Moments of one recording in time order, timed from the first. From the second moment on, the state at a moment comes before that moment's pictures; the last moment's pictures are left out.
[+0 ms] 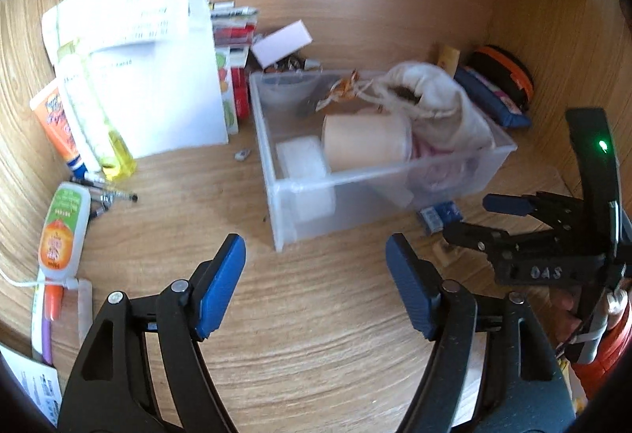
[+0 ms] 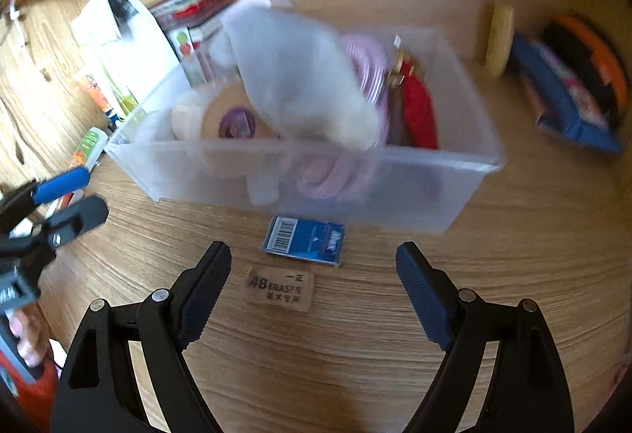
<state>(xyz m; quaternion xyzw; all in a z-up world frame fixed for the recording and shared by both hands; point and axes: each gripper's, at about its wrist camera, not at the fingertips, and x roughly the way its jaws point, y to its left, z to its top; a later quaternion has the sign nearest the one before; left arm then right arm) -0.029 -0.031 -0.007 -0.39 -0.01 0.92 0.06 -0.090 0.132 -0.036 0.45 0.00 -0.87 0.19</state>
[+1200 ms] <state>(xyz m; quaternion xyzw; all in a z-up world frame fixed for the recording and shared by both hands) -0.060 0.095 -0.050 -0.47 0.06 0.86 0.16 -0.071 0.193 -0.018 0.40 0.01 -0.90 0.17</state>
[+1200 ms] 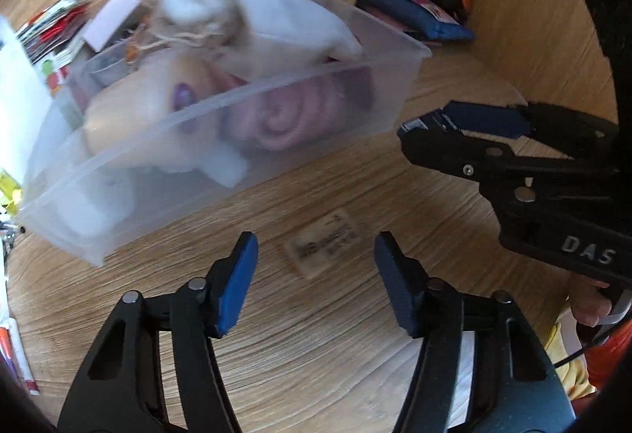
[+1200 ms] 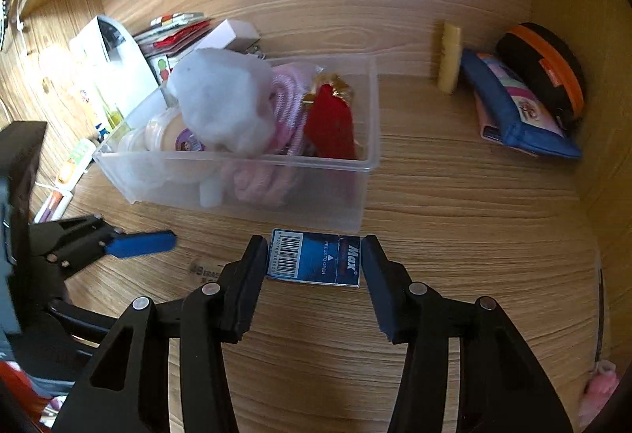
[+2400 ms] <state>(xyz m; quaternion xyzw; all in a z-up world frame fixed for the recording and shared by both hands) -0.062 -0.027 0.067 -0.33 -0.04 0.94 0.05 -0.092 0.181 0.041 0.33 -0.02 -0.92 0.19</state>
